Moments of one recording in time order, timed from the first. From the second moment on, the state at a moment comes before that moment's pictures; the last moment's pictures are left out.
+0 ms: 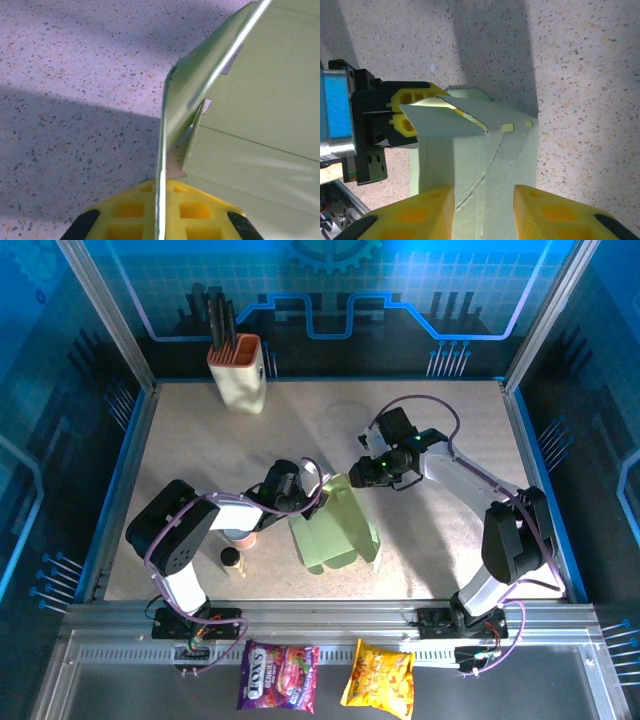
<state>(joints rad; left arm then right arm) -0.56 1.75 0.71 0.42 0.30 0.05 0.44 1.64 1.26 -0.76 -0.41 0.28</state>
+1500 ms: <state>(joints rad) -0.44 1.53 0.63 0.44 0.29 -0.02 0.47 1.69 1.22 -0.70 -0.42 0.28</state>
